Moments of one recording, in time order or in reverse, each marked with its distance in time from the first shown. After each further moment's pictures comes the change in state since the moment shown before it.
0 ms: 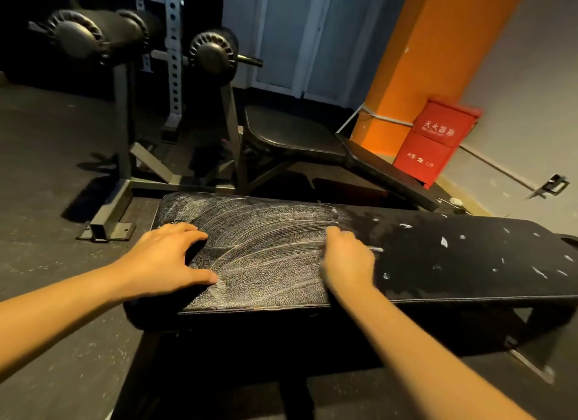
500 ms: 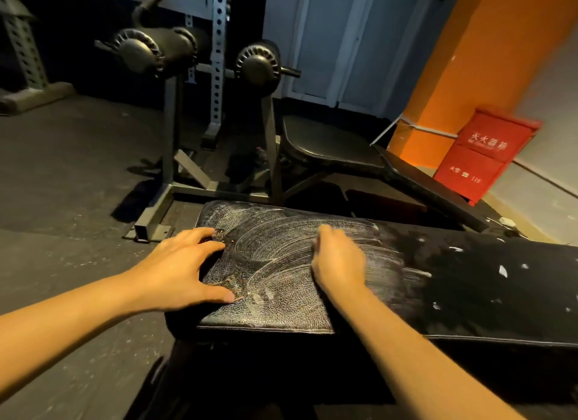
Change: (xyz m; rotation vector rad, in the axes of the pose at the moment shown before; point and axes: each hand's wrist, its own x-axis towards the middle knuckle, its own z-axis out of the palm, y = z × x) left_hand -0.019 -0.026 -0.005 -0.003 0.007 -0.033; right_hand 0.023 -0.075 0.015 0.159 0.021 -0.155
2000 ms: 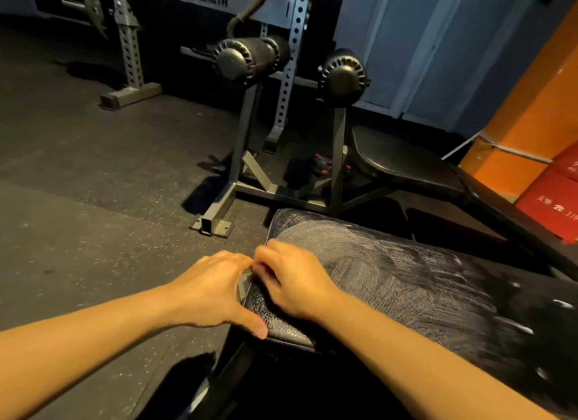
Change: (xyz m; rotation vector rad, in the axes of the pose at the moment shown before) left_hand -0.041 -0.036 -0.003 -0.204 -0.064 -0.090; right_hand -0.006 -0.146 0.014 0.297 -0.241 -0.820
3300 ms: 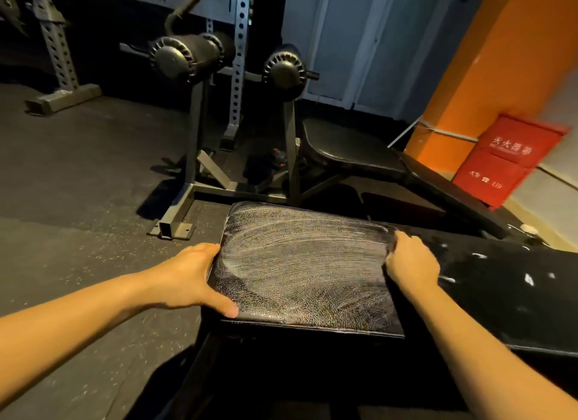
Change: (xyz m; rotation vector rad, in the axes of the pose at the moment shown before) left_hand 0.029 -0.007 0.008 -0.224 -0.048 0.082; right_hand -0.148 0.153 -0.067 -0.290 0.257 1.110
